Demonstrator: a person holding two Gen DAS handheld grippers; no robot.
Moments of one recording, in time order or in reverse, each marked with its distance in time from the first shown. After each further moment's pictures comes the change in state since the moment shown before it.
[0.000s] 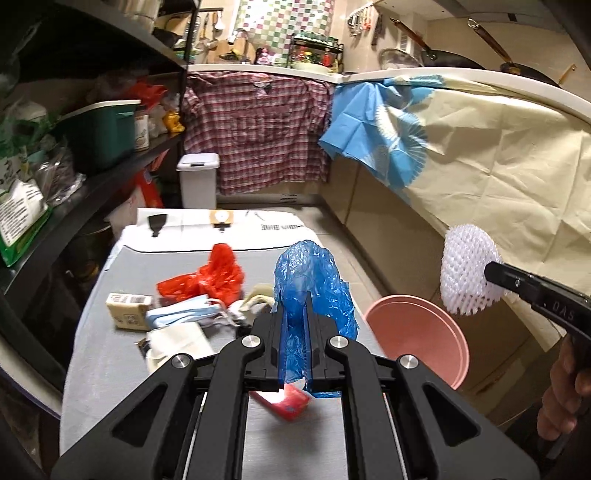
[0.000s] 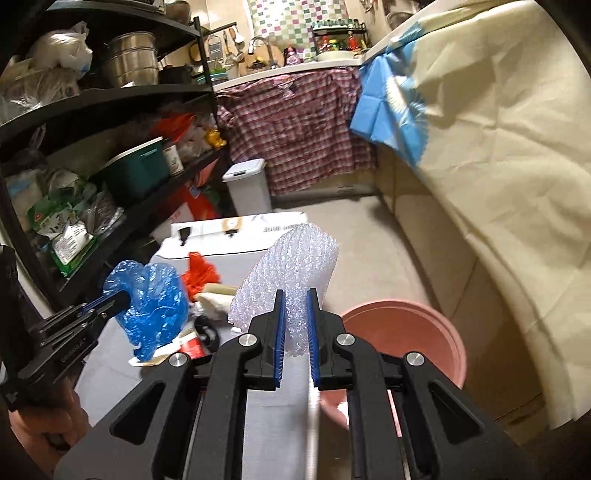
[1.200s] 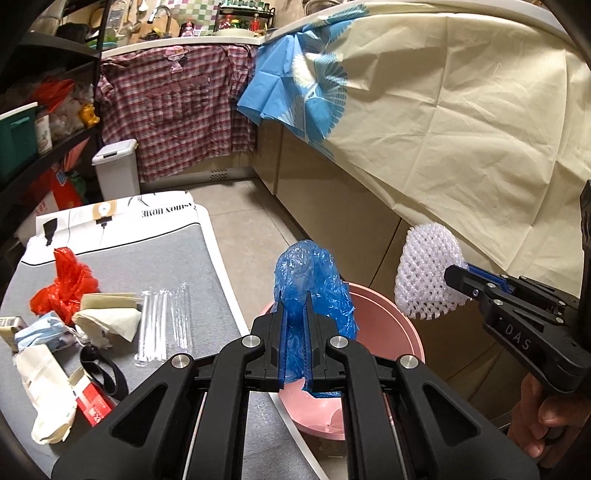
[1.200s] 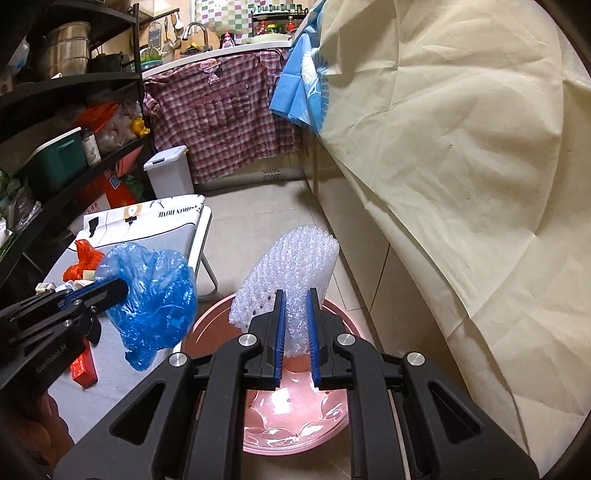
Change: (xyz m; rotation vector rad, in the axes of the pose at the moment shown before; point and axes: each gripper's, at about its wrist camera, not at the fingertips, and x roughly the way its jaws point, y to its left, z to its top) left arm 0.105 -0.138 -0.011 0.119 0.116 -0.162; right arm 0.044 -0.111 -0.021 0.036 0.047 -0.235
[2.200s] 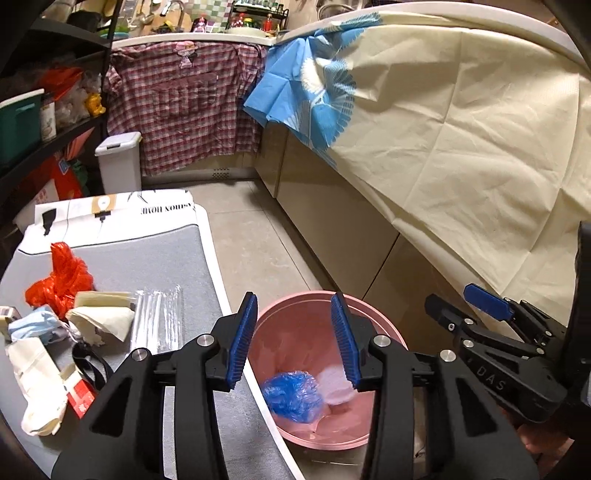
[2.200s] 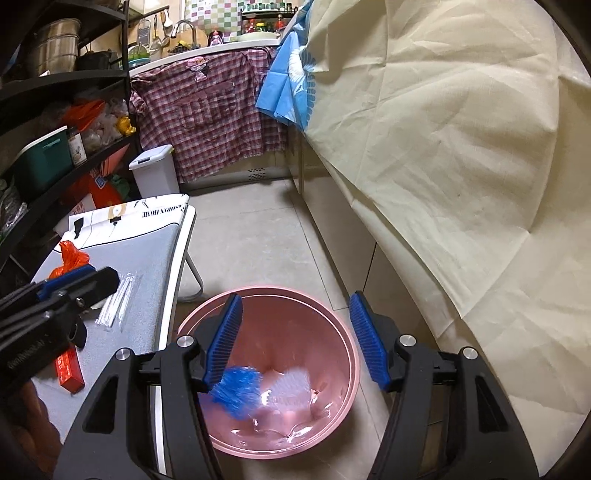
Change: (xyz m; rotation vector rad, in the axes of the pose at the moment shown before) left arm -0.002 -0.001 0.010 -0.059 -0.016 -0.004; right arm 0.007 -0.002 0.000 0.004 -0.005 -0.061
